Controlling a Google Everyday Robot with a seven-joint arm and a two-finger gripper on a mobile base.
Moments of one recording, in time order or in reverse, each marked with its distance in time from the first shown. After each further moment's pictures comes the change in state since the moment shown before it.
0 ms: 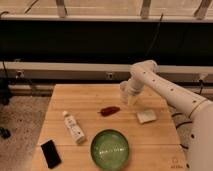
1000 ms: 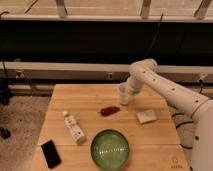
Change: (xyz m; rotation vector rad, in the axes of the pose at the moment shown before) arm -0.014 0.009 -0.015 0.004 -0.007 -0.024
